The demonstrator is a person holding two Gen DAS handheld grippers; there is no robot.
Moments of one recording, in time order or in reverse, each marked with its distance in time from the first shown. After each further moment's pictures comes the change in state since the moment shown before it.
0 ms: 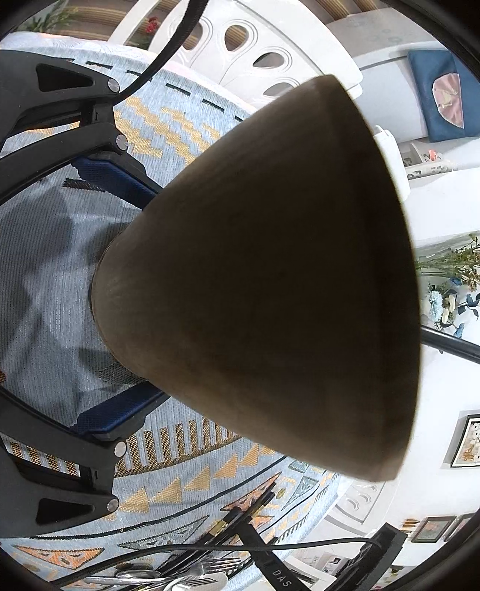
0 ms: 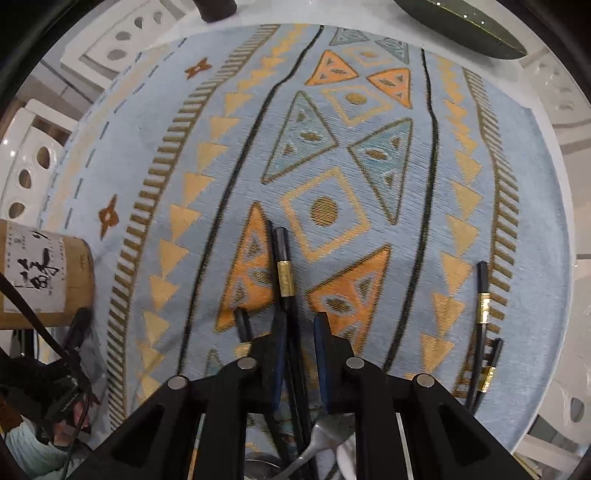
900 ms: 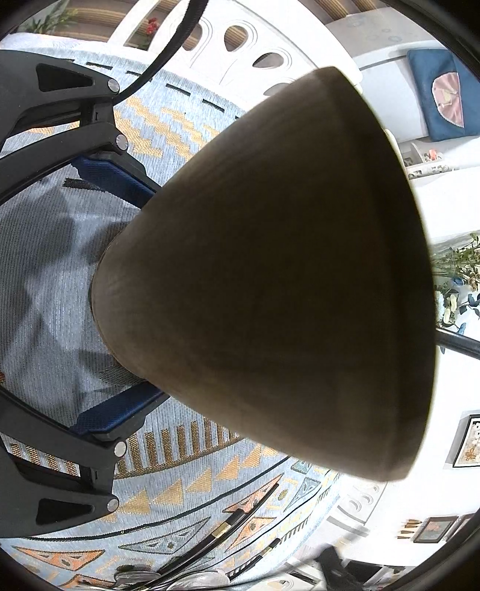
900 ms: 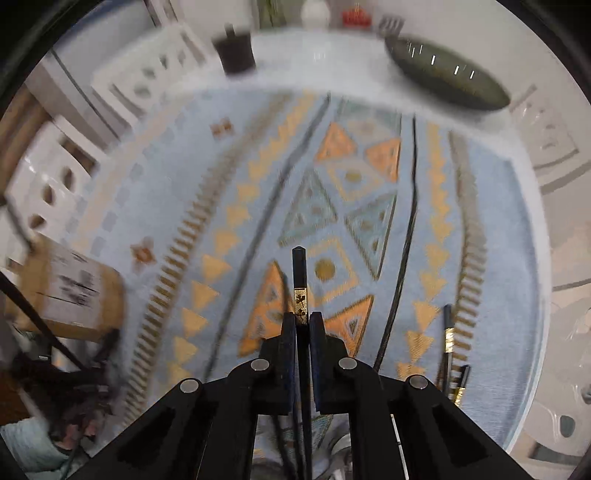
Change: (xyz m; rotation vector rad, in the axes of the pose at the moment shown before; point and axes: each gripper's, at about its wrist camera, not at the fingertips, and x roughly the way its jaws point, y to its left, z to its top) left arm 0.000 -0.001 0.004 0.006 0.007 0.003; right arm -0.075 0.008 -0.009 -0.032 -0.300 0.041
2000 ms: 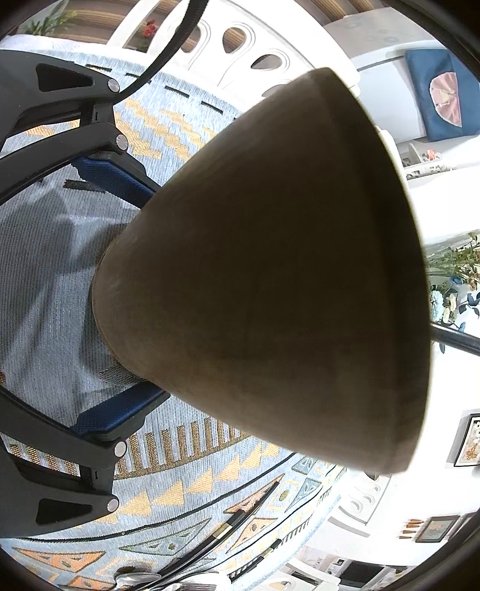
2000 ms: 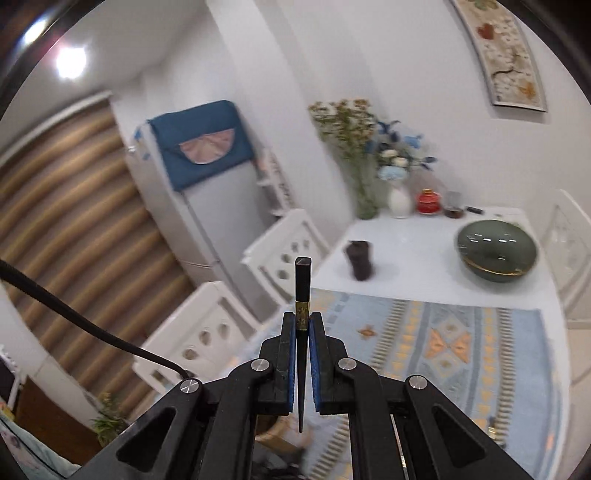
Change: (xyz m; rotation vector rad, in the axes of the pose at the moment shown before) left arm 0.002 0.000 0.000 0.001 0.000 0.000; right arm -0.199 0.109 0.034 -0.038 -0.575 0.364
